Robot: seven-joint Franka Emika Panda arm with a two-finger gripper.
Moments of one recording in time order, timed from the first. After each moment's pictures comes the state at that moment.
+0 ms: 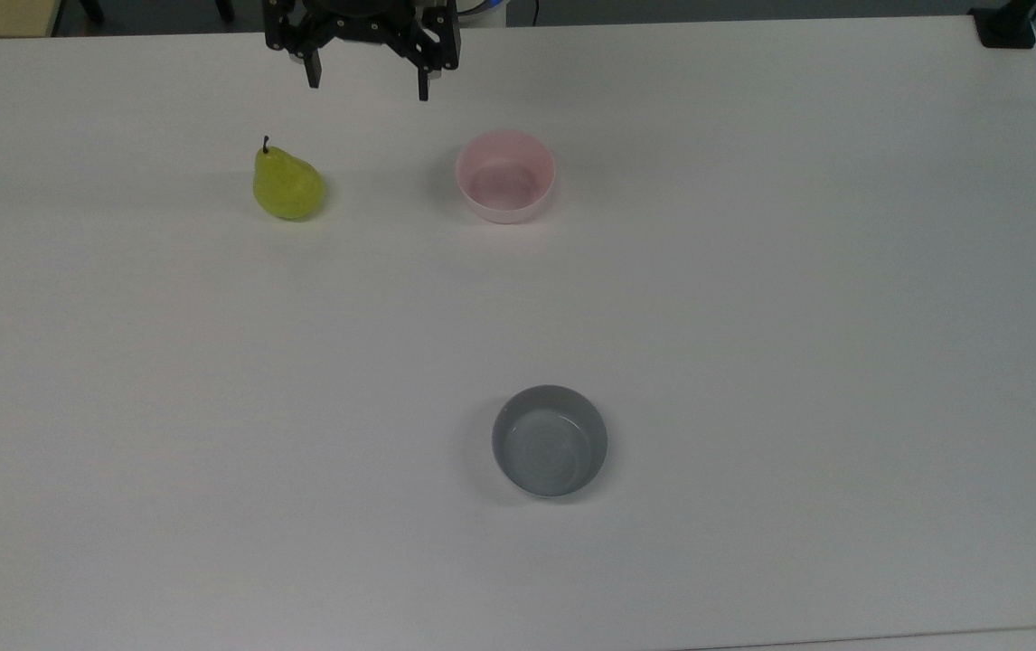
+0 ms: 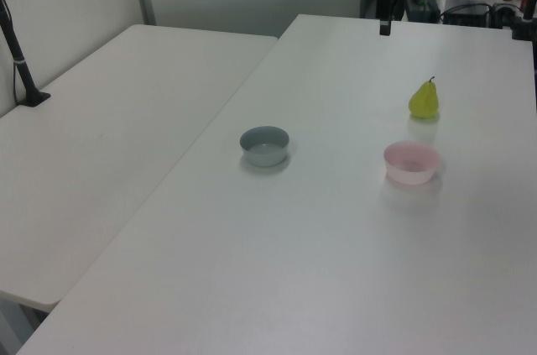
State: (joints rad) arm 0.09 0.05 -0.09 -1.63 -0.07 1.68 0.06
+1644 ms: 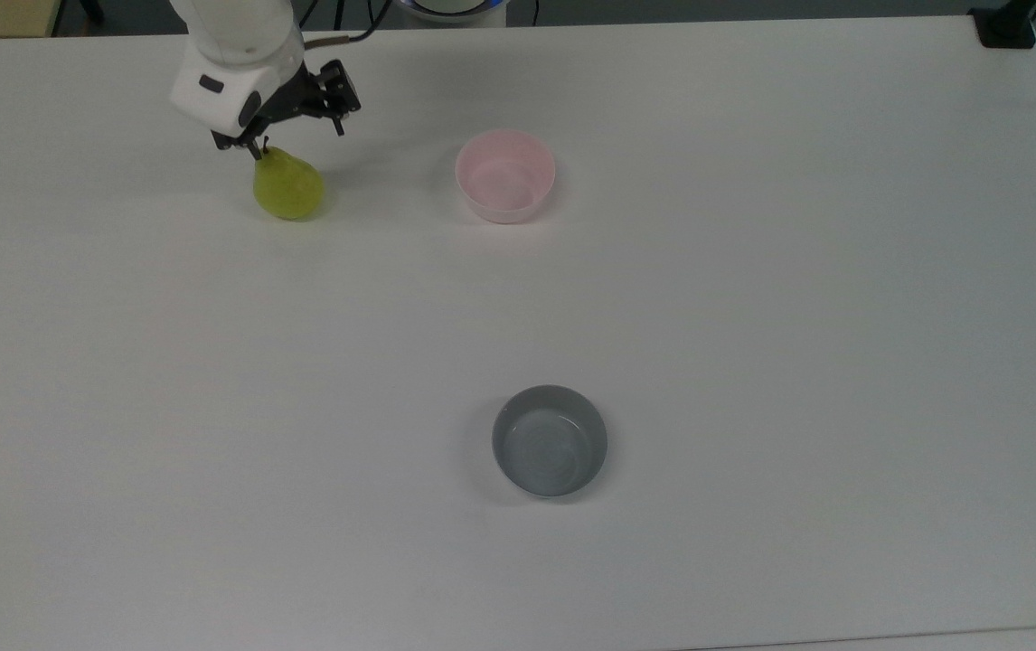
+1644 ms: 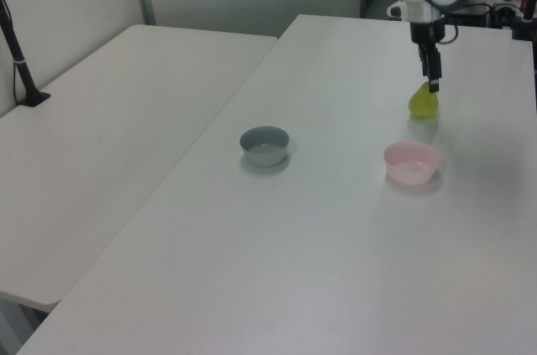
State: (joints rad) arm -0.12 0.07 -0.11 -2.08 -0.07 1.99 -0.56
